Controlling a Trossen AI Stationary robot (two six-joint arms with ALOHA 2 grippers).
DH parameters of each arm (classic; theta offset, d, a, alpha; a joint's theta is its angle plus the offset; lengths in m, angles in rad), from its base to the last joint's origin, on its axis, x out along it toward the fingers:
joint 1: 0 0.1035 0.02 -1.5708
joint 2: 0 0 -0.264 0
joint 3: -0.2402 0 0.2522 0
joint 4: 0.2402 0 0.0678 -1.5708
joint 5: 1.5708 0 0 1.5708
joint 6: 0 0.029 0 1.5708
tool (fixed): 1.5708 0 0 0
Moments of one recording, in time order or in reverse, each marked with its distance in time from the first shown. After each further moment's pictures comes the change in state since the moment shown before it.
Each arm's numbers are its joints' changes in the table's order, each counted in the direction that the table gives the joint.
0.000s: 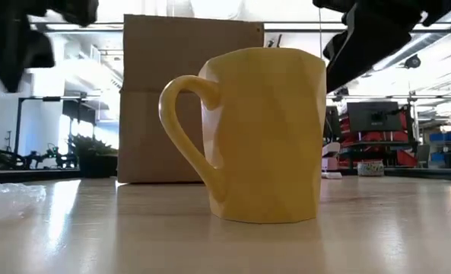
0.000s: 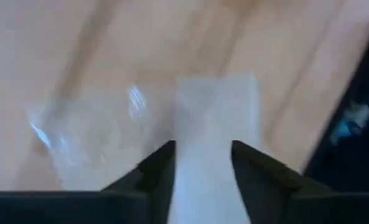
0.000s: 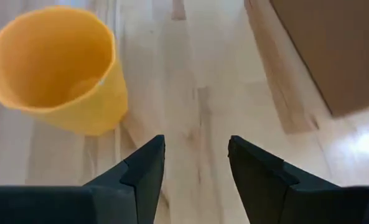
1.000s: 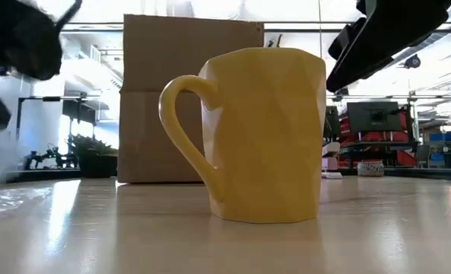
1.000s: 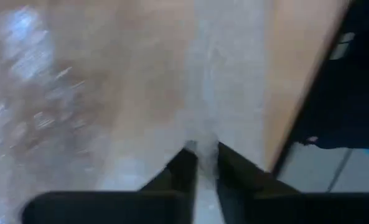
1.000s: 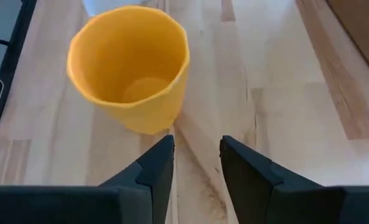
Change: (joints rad) left arm -0.062 0.179 0.085 -0.352 0.186 0.053; right arm 0.084 0.046 -0.008 -0.068 -0.035 0.056
